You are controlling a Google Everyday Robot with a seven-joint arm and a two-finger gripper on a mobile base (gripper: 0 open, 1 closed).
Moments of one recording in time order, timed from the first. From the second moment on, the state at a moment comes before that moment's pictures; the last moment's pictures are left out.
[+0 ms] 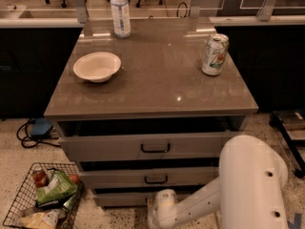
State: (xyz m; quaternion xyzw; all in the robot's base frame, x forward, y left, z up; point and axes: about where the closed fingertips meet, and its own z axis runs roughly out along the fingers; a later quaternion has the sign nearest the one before) arm 0.404 0.003 0.207 -0.73 0.67 0.06 0.12
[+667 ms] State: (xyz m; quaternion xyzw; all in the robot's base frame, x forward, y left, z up) arm 0.406 0.013 0.187 -0.73 0.67 0.05 0.10
